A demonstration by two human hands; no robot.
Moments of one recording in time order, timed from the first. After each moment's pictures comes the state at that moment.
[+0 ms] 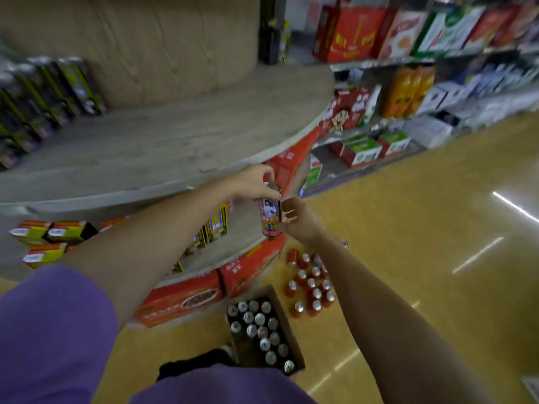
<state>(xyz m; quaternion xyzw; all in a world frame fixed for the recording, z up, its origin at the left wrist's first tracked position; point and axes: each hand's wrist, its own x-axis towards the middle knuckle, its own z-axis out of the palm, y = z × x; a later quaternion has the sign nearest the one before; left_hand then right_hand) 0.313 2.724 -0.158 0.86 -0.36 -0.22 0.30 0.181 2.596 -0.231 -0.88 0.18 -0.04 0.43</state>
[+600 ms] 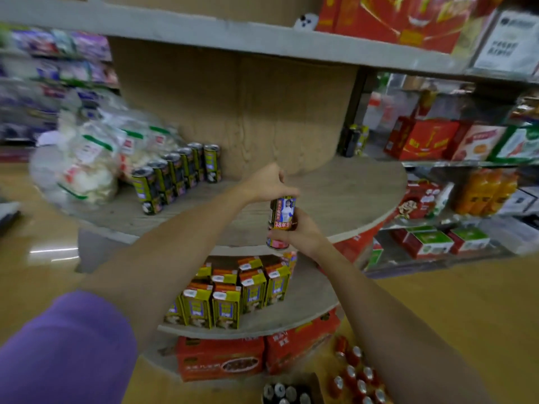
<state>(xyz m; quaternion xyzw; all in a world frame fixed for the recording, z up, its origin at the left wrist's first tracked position) 0.372 2.874 -0.006 0.92 -0.23 0.00 0.32 0.302 2.743 -0.105 -0.86 0.00 -0.04 0.51</state>
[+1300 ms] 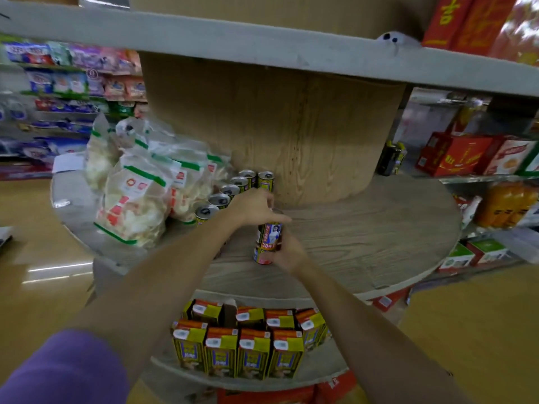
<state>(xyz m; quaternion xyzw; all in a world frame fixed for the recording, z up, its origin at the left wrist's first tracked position) 0.533 3.075 -0.039 0.93 -0.29 0.02 0.22 0.461 2.949 -0.133 -0.88 0.04 -0.03 0.47</state>
